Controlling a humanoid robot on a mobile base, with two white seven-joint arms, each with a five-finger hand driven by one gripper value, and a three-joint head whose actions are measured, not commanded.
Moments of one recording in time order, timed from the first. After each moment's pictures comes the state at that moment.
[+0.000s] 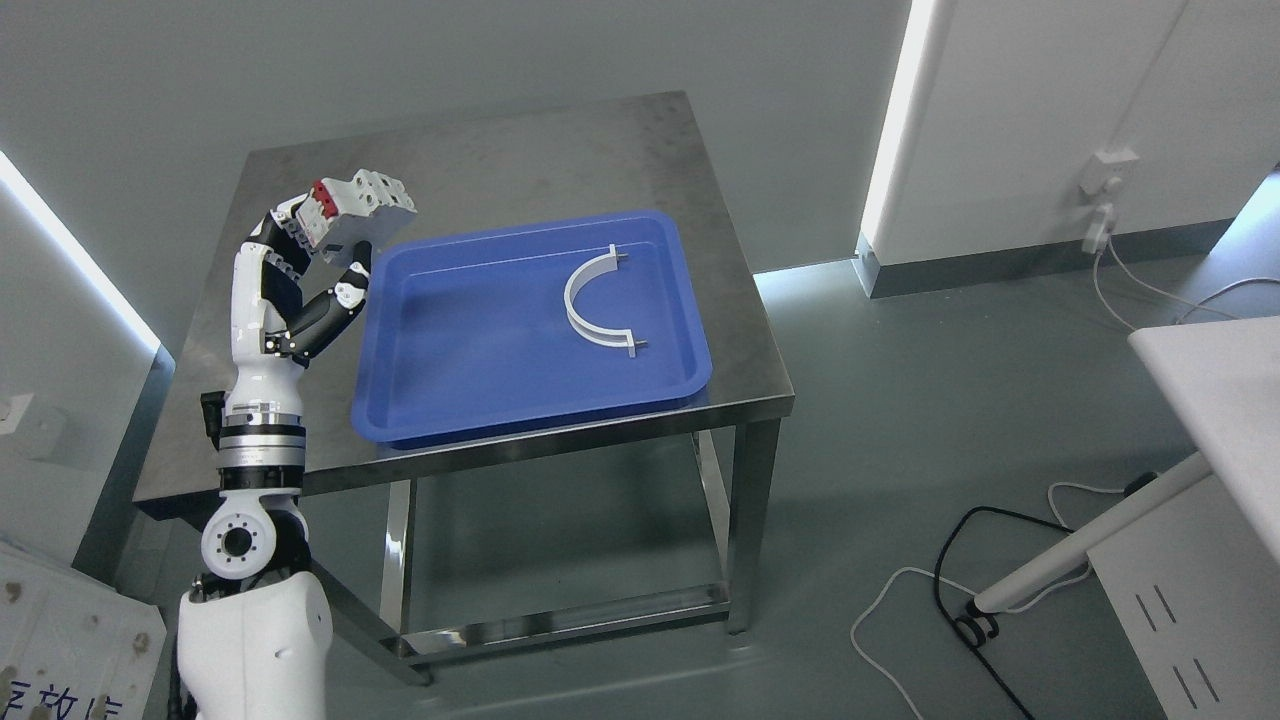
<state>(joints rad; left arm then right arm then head) -0.52 0.03 0.33 -1.30 -0.02 -0.41 -0.24 0.04 0.00 -0.04 -0.16 -0.04 0.05 0.00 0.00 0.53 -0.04</state>
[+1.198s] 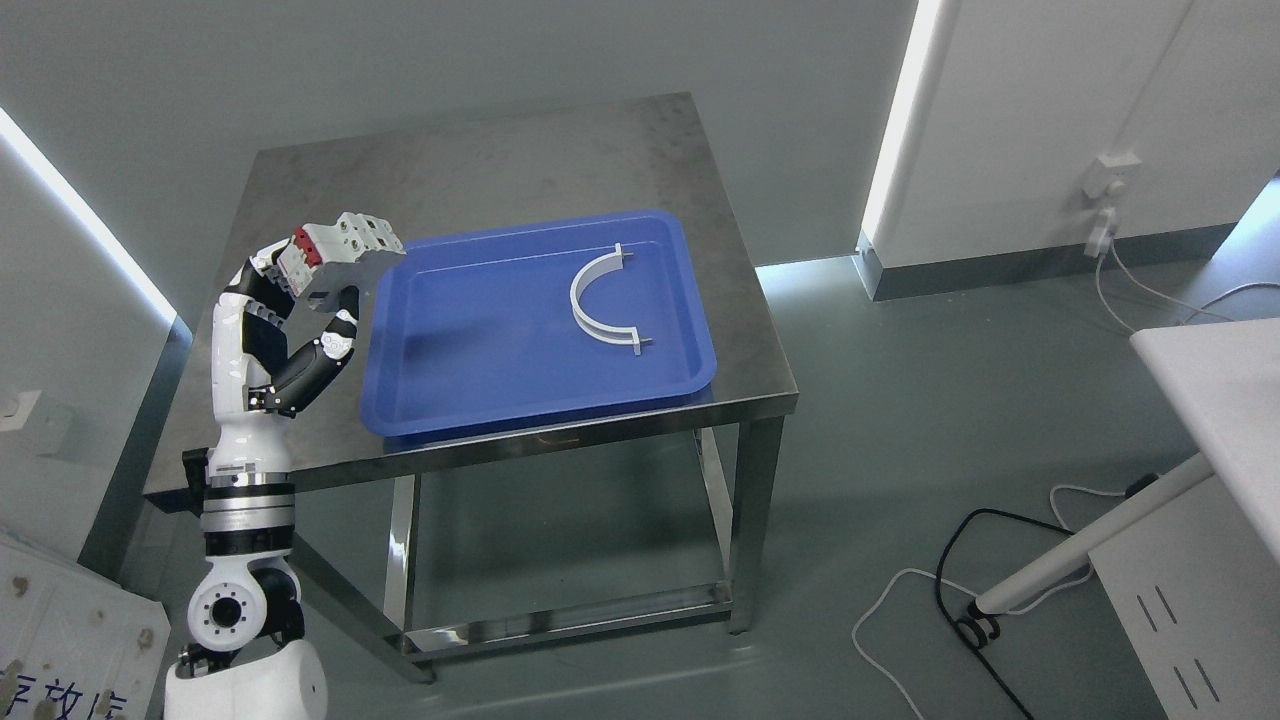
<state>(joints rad) -0.38 0.00 0.33 -1.50 0.00 -0.39 -0.23 0.04 0.00 -0.04 -0.16 -0.04 0.05 -0.01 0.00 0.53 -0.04</state>
